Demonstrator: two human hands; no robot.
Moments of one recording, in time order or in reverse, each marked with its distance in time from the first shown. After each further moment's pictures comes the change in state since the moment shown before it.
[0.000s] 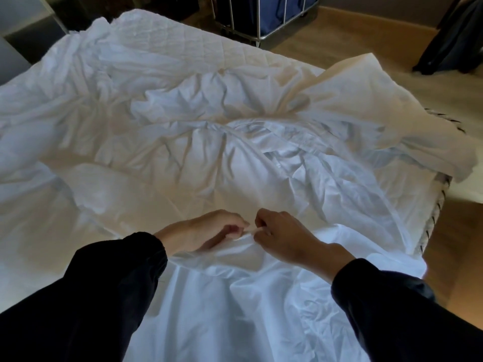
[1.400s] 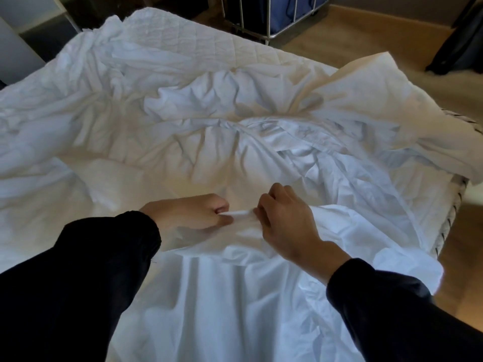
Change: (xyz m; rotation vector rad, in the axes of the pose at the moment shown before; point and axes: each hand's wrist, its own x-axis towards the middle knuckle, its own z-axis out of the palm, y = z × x) left_hand -0.001 -0.013 -0.060 0.760 0.192 0.094; right_hand 0.014 -0.025 0.015 -0.355 0.508 -0.161
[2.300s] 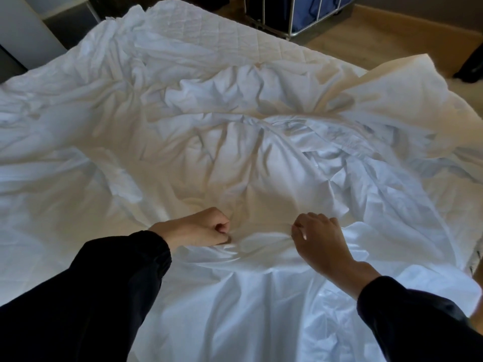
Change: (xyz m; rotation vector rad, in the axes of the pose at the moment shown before) left_hand -0.011 -0.066 0.036 -0.188 0.028 0.009; right_hand -0.018 0.021 0.031 -0.074 -0.303 0.224
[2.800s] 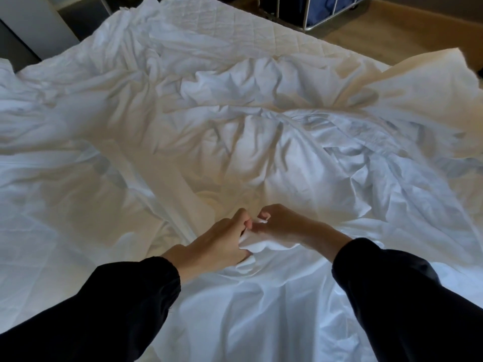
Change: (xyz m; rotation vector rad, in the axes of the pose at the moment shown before) left_hand -0.024 -0.007 0.047 0.027 0.348 0.147; right_hand 0.044 -0.087 0.000 0.476 -0.608 0.060
